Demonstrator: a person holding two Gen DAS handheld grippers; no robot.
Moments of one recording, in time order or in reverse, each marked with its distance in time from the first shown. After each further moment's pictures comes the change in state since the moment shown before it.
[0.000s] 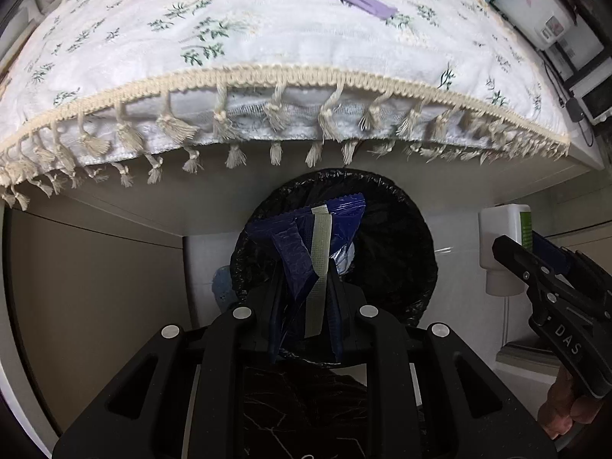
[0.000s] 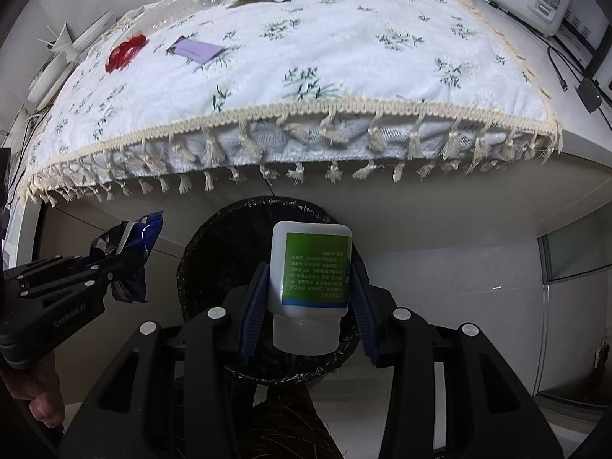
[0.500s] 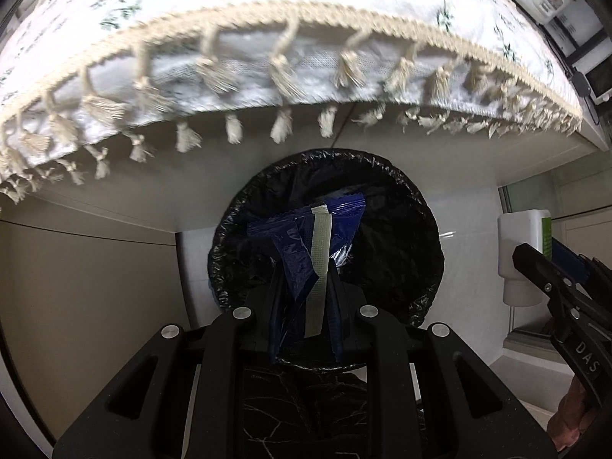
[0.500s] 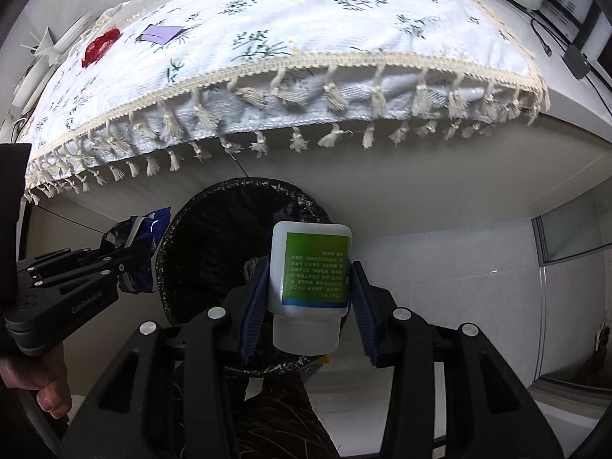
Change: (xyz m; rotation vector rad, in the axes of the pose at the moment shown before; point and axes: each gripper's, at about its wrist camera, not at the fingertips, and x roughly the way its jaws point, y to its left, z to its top) left arm 0.044 -0.022 -0.001 0.050 0.046 0.000; right arm 0.009 -0.030 -0.020 0.056 0.026 -0.026
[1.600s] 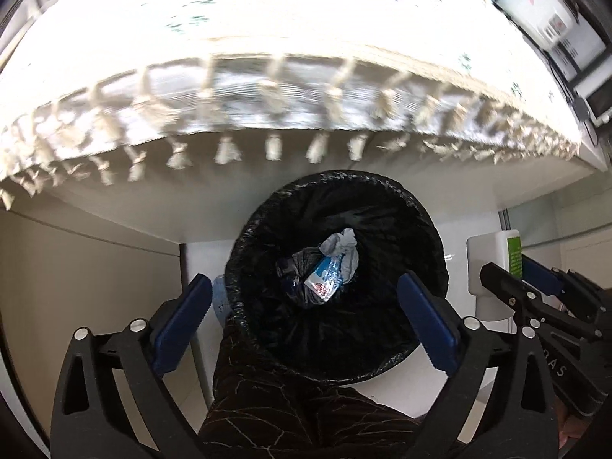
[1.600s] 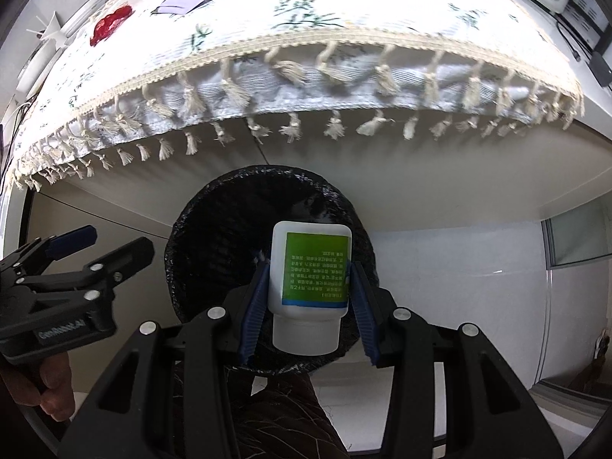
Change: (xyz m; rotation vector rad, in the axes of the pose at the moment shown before) left arm -0.022 0.030 -0.001 -0.070 -0.084 0.000; right arm 0.022 0.050 0.013 -0.046 0.044 0.036
